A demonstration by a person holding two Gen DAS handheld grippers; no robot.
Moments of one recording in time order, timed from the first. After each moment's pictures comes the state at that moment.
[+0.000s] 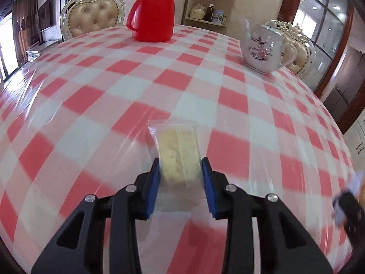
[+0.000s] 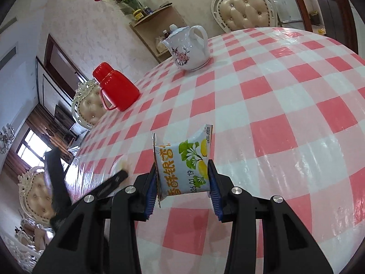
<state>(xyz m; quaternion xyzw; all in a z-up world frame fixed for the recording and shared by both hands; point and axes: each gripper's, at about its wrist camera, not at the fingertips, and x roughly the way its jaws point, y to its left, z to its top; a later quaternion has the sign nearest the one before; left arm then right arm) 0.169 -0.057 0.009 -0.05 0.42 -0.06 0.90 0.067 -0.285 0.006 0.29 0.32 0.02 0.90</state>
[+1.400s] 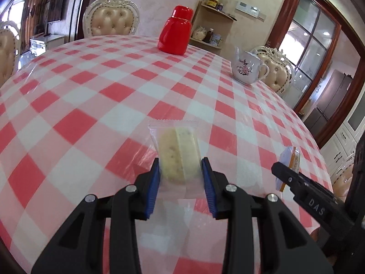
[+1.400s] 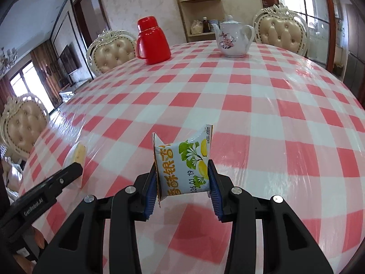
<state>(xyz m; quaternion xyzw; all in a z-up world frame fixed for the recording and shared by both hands) -0.022 0.040 0.035 -0.12 0.36 -0.08 0.92 -0.028 -0.161 0.012 0.09 0.35 0.05 0.93</state>
